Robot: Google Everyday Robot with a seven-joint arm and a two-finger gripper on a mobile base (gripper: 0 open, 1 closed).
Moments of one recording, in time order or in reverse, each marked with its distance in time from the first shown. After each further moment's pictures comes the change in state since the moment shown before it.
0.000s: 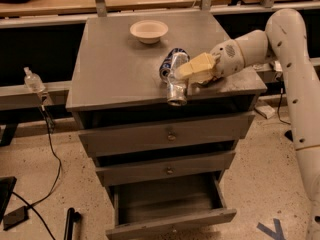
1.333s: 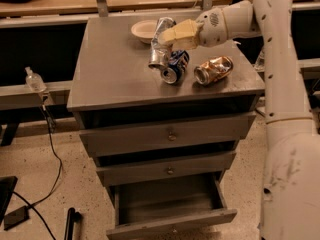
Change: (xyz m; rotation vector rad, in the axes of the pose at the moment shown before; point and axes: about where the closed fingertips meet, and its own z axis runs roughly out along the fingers) arm 0.103 -0.019 0.010 -0.036 0.138 -0.067
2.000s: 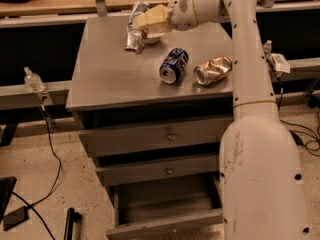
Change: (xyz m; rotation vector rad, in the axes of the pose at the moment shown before) arm 0.068 -0.003 0.056 -0.067 0.067 -0.125
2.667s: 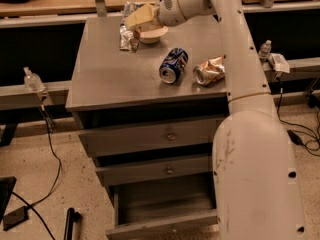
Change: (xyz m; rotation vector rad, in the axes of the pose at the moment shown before) arm 0.015 0.009 0.026 -0.148 -0.024 -0.061
